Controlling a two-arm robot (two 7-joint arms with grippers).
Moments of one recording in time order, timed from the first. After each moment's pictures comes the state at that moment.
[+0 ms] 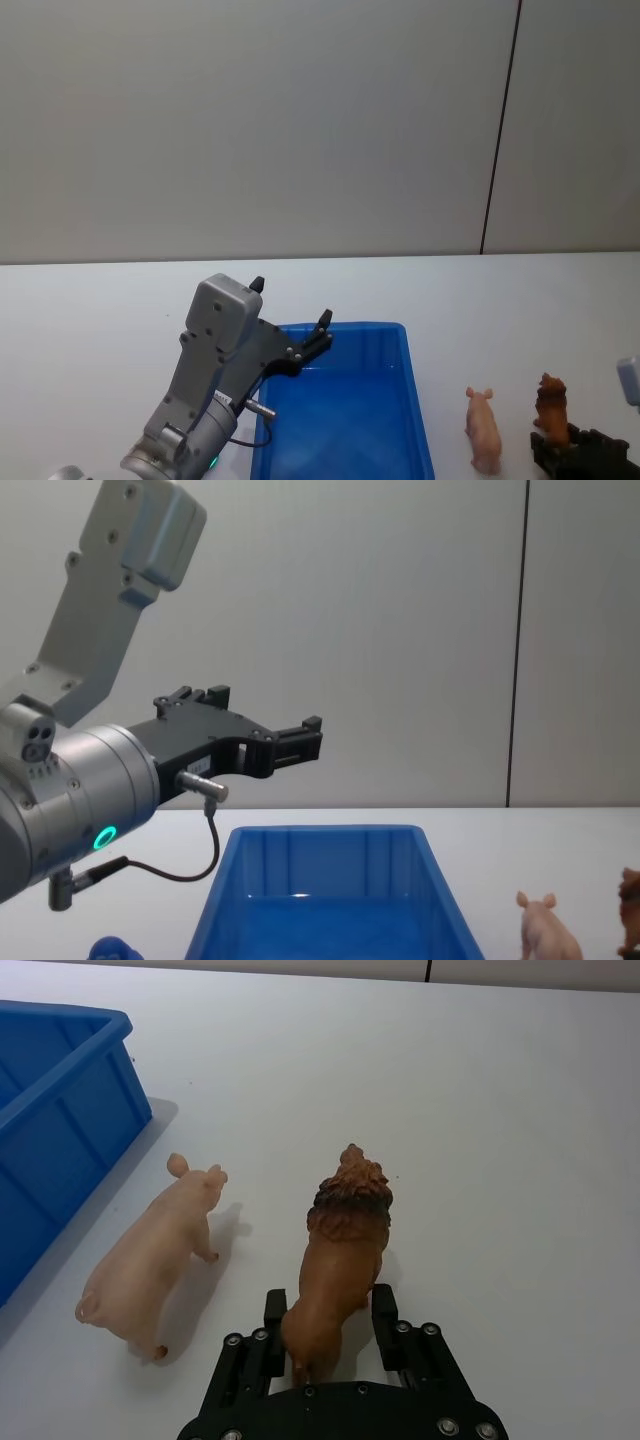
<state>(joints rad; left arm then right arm) -0.24 0.38 0.45 -1.63 -0.20 0.01 -0.01 0.06 0.35 -0.19 -1.51 0.33 0.35 0.16</state>
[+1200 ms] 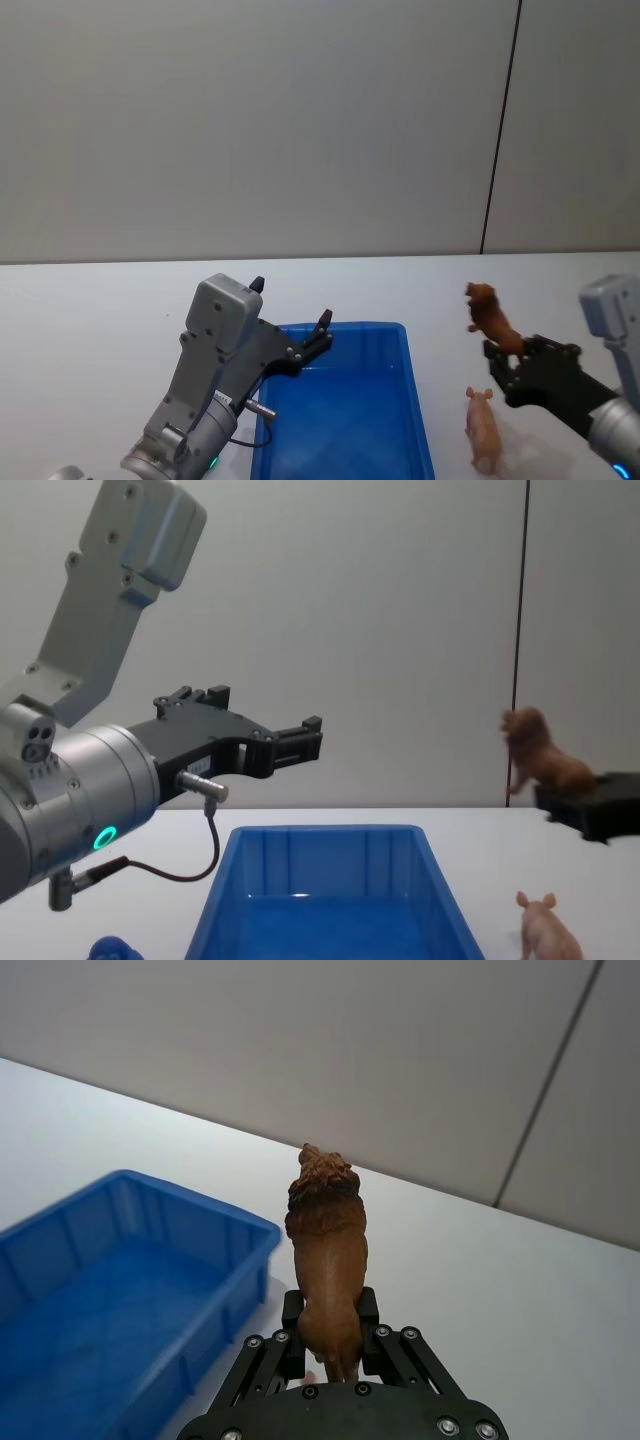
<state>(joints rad) -0.24 0.38 0.45 -1.63 -0.20 0.01 -0.01 0.14 0.32 -0.22 -1.62 0.19 0.23 0.27</state>
